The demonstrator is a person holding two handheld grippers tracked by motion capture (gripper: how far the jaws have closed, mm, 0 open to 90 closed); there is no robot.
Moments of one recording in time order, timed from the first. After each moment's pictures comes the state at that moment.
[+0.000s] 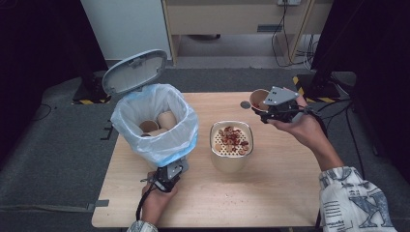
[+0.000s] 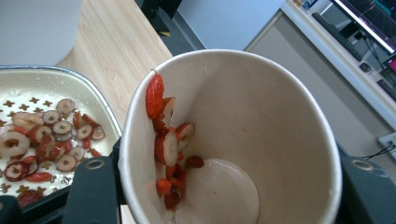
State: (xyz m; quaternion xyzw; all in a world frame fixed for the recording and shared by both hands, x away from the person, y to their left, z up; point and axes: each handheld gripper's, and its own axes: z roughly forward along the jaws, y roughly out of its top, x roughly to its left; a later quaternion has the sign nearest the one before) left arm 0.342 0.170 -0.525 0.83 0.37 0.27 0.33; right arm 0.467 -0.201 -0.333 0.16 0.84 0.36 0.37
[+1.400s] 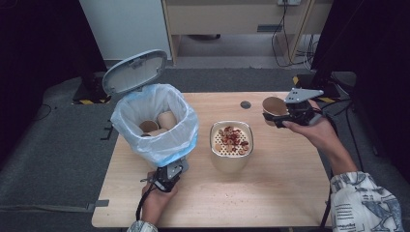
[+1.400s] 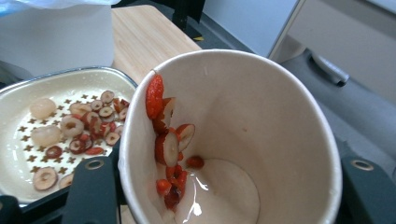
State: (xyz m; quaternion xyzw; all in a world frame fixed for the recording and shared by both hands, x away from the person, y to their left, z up) left arm 0.342 0.170 -0.525 0.83 0.37 0.27 0.33; right arm 0.468 -0.249 -0.347 0.24 0.84 0.43 0.24
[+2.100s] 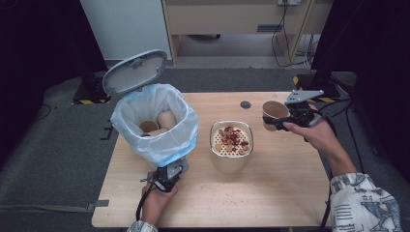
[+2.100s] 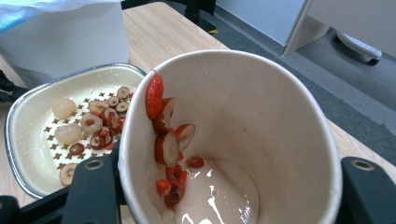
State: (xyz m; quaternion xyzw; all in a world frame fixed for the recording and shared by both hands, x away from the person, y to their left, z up) left arm 0.342 0.171 -0.525 0.83 0.37 0.27 0.33; right arm 0.472 -0.254 -0.357 0.27 0.84 0.44 0.18
